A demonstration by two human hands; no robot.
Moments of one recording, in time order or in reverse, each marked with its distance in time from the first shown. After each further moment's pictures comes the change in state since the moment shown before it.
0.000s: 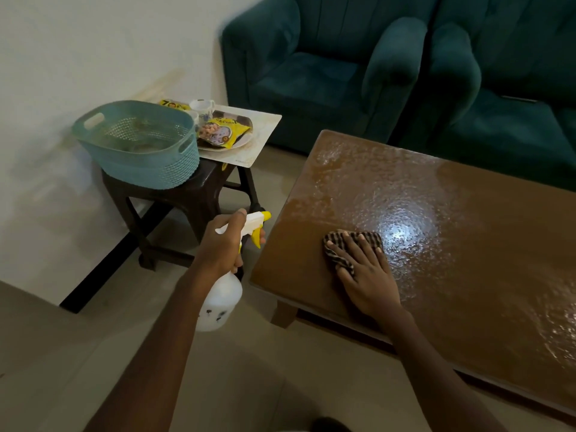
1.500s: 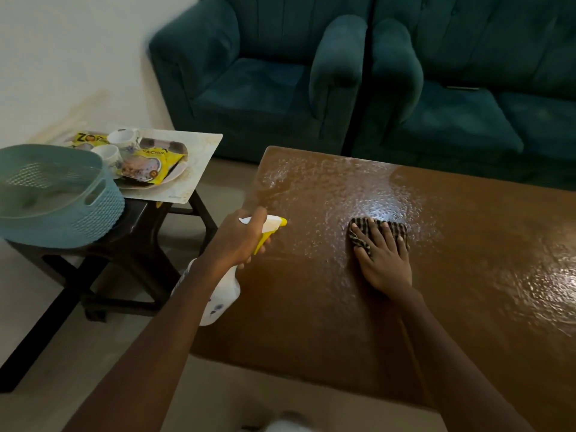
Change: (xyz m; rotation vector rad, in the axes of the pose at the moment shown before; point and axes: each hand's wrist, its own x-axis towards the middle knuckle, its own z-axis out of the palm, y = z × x) left_hand 0.105 0.062 0.121 0.311 -0.223 -0.027; right_hand 0.070 0.138 -0.037 0.016 -0.005 0.342
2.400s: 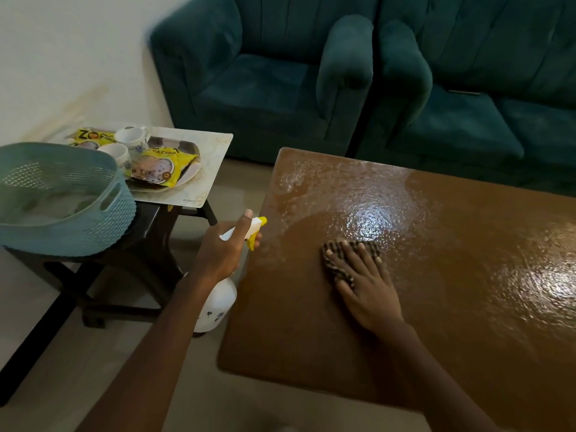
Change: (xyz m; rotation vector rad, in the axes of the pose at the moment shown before) left_hand 0.025 -0.065 -0.046 -0.154 0.088 0.139; right_hand -0.040 -0.080 0.025 -0.057 0.026 -0.171
